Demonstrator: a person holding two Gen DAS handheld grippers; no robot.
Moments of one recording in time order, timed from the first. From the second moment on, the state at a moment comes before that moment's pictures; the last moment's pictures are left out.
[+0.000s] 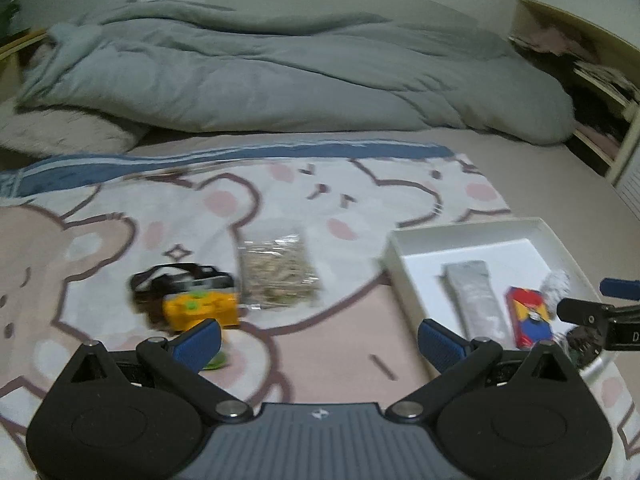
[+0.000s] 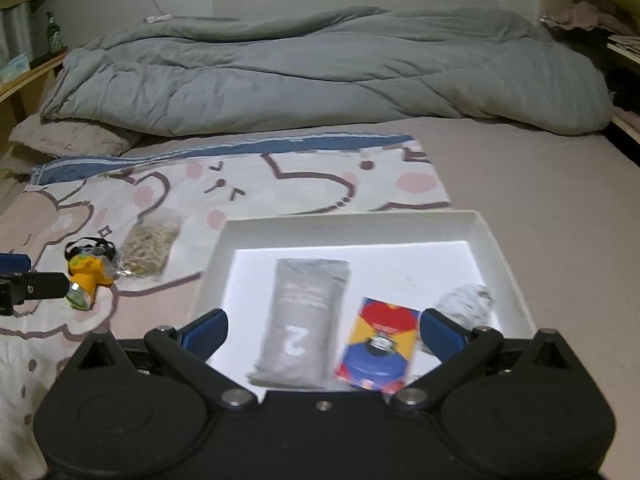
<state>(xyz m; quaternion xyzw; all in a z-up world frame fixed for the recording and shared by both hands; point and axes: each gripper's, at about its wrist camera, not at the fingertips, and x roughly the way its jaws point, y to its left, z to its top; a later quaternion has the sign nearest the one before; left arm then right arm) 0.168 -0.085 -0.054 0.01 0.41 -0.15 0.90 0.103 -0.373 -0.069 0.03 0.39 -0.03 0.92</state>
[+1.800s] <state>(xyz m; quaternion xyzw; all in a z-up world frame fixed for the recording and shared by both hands) 0.230 -0.001 -0.134 -0.03 0.45 -0.11 0.89 0.260 -0.244 -0.166 0.21 0.45 0.06 0.86</state>
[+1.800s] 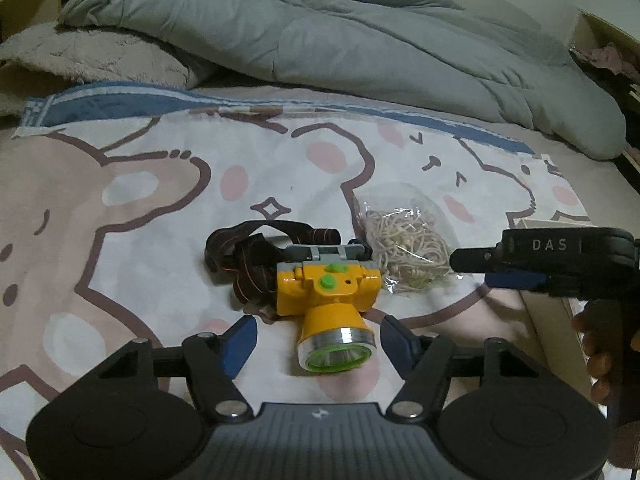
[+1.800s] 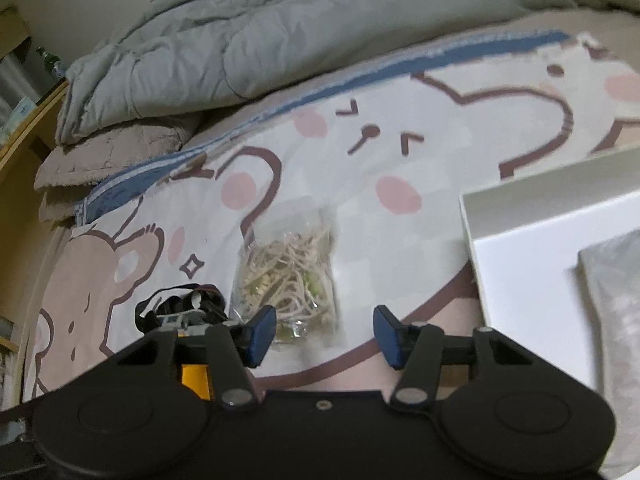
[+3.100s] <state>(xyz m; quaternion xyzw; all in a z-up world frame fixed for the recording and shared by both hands) 0.244 -0.004 -0.156 -0.08 0.48 -0.10 0.87 0.261 -0.257 -0.170 0.31 0.44 0.07 0.84</state>
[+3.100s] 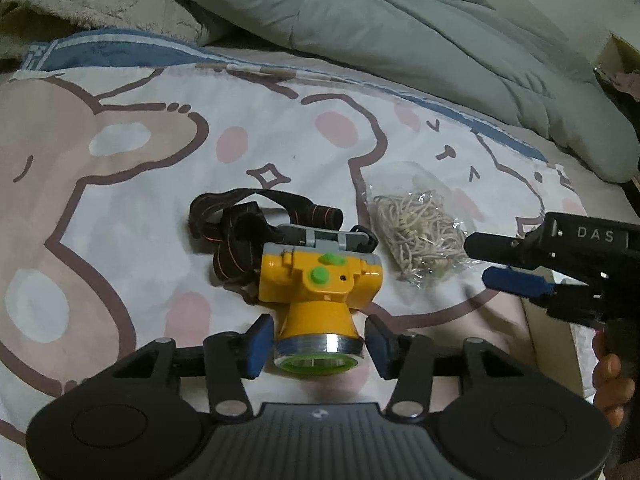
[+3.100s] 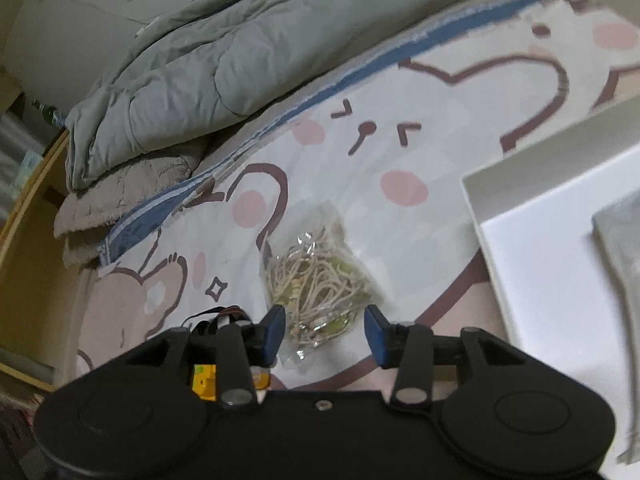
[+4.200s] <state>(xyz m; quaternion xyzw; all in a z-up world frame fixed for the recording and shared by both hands) 0.176 0.018 -0.143 -0.02 0.53 -0.13 0.84 0.173 -0.247 -0.130 0.27 0.47 0.14 0.83</state>
